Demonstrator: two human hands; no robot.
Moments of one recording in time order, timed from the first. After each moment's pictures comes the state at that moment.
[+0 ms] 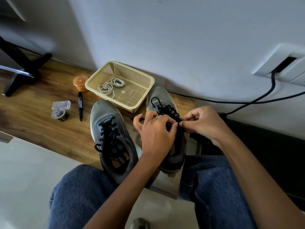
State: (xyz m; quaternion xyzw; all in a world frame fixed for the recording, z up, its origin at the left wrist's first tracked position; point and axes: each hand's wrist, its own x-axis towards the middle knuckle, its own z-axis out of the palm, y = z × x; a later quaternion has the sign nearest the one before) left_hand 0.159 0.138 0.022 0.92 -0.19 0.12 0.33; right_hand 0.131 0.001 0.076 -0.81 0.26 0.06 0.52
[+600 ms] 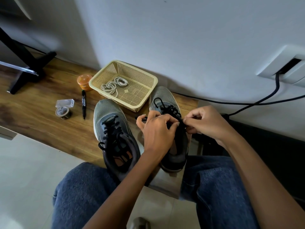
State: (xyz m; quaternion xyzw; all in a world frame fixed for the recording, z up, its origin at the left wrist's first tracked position) left_hand 0.165 0.140 0.020 0.90 -0.18 0.07 0.38; right_hand 0.134 0.000 0.075 -0.83 0.24 0.08 0.50
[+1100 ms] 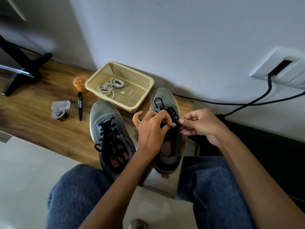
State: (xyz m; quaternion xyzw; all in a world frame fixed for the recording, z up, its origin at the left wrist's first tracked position) left_hand 0.174 0.147 0.014 0.89 -0.23 0.08 0.38; right_hand 0.136 -0.005 0.067 -0.72 0.29 0.11 0.62
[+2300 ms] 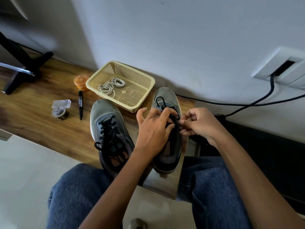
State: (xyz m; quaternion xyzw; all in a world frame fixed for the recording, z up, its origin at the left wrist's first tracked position) left_hand 0.176 0.152 0.020 0.90 -0.31 0.09 0.30; right_hand 0.141 0.004 0.068 -0.76 0.29 0.10 0.57
